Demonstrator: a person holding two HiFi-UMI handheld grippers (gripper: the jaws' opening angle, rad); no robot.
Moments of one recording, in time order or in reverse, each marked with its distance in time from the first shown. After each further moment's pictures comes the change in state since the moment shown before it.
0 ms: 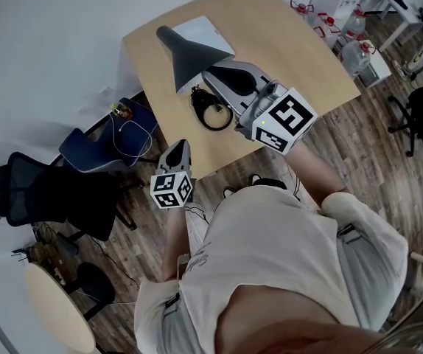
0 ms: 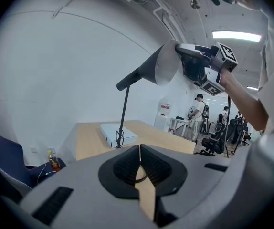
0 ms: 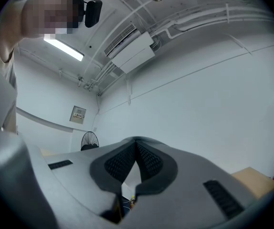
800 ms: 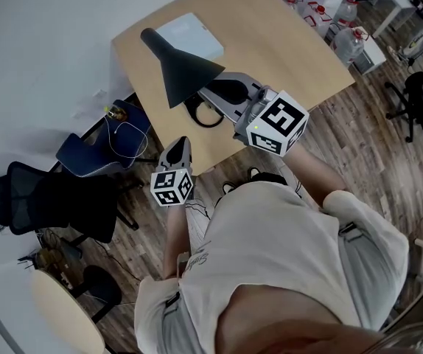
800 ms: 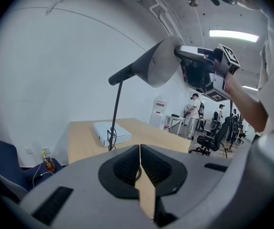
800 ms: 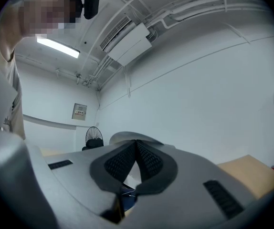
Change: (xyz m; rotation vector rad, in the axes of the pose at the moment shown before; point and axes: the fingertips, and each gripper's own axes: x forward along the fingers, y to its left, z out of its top) left arm 0.015 -0.027 -0.003 0.020 0.030 -0.049; right arm -0.026 0.003 -0.034 0.062 0.100 0.022
